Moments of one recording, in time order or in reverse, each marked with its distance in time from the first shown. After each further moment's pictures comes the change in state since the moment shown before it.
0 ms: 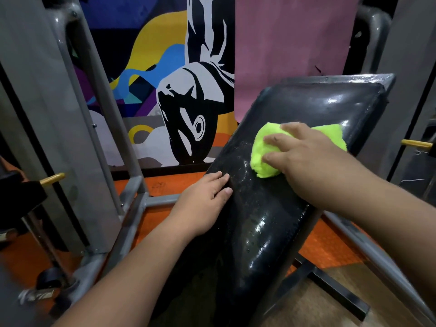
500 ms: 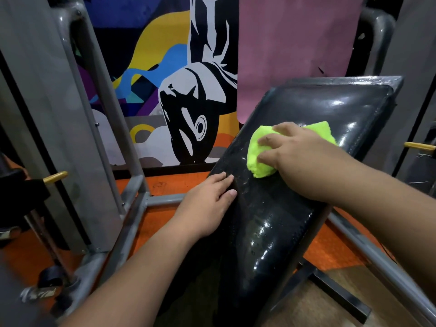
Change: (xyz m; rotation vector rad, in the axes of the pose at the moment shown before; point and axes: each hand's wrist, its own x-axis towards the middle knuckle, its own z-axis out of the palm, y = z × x) left_hand -0.002 0.000 0.001 0.009 0.000 0.015; right_hand 0.023 -0.011 -0.014 -0.002 -0.151 0.003
